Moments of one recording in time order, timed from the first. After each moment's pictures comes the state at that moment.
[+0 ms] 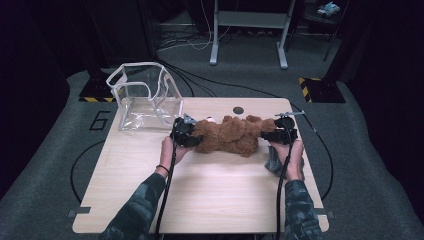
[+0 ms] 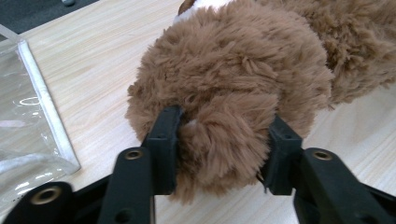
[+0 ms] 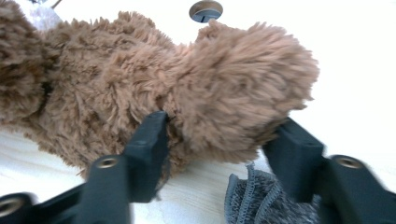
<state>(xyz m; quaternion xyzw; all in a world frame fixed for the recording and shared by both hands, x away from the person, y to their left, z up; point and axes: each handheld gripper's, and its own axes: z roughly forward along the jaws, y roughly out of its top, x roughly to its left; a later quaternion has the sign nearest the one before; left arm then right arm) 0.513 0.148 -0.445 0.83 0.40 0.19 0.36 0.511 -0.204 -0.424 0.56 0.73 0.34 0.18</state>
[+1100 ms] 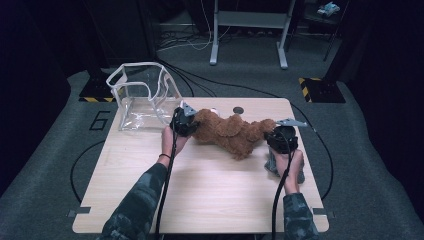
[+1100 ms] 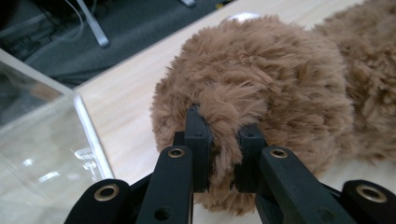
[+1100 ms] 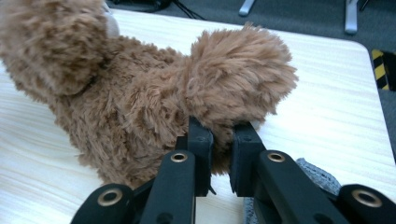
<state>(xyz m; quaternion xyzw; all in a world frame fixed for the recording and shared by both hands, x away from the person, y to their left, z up) 0.538 0.148 -0.426 0.81 0.37 0.27 0.38 0.457 -0.185 -0.405 0.53 0.71 0.38 0.26</state>
